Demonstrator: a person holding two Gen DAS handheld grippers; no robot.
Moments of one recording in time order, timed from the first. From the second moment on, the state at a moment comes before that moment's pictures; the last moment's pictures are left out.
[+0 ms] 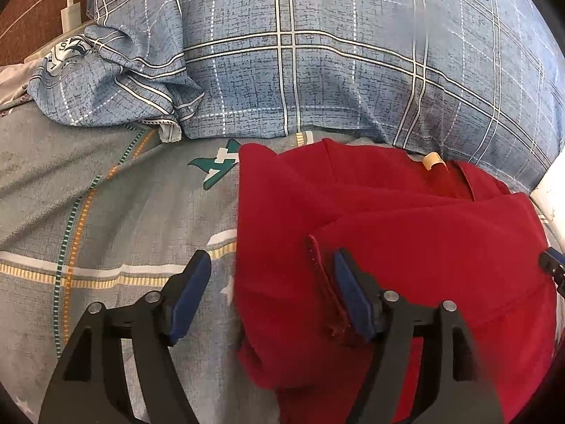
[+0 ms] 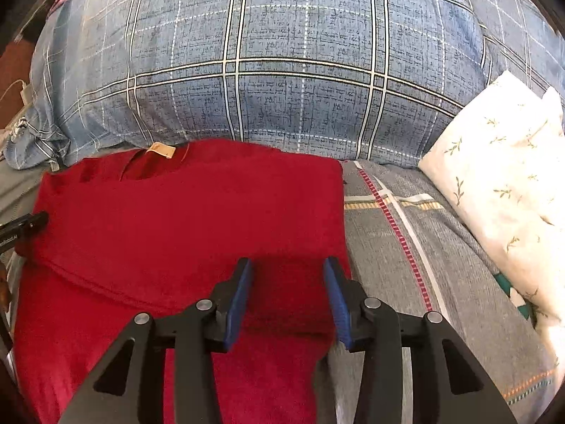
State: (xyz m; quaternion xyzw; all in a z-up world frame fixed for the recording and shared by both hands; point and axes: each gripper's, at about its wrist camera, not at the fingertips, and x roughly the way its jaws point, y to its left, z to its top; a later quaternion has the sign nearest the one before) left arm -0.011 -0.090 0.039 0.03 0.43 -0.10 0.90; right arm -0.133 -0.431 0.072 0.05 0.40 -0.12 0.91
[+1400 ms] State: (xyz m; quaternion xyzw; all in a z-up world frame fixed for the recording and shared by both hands) left arm -0.122 -0.065 0.063 0.03 0.42 -0.11 0.90; right arm -0.253 -0.397 0.072 0.12 0.40 -0.07 0.91
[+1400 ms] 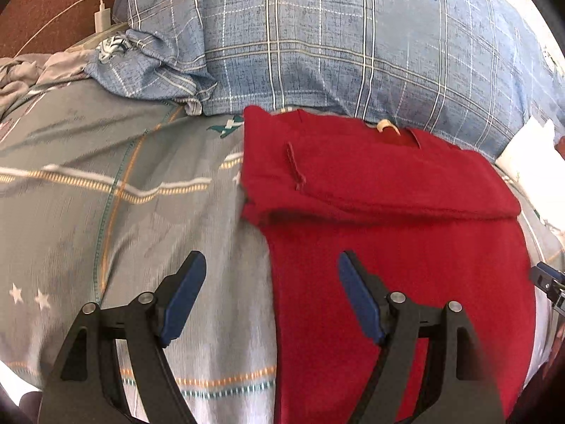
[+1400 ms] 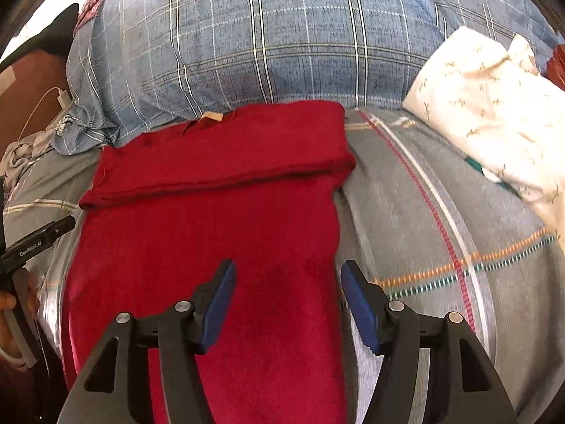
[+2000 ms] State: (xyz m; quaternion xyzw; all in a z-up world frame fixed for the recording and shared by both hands) left arm -0.157 -0.062 0.053 0.05 0.43 -0.12 0.89; right arm -0.298 -0.406 0.060 0.16 0.42 -0.05 0.89
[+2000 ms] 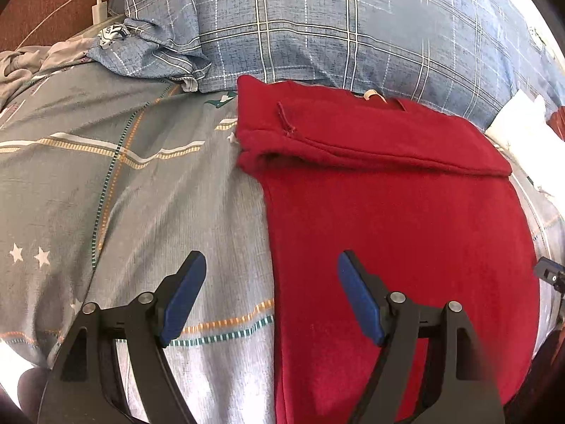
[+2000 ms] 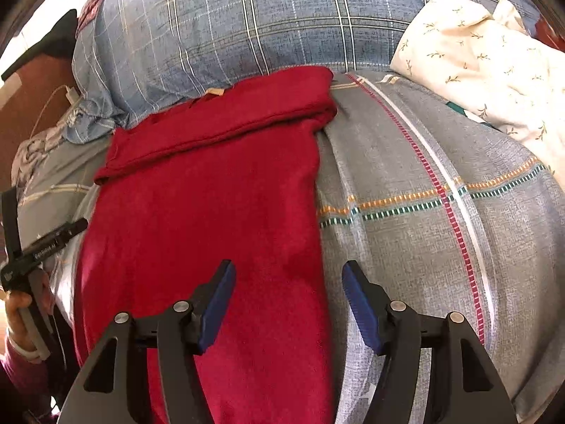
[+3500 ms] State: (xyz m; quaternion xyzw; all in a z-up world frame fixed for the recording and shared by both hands) left arm -0.282 -0.042 0.019 0.06 0.55 -0.24 0.80; right arm -0.387 -0.400 0.026 0.20 0.51 0.11 0.83
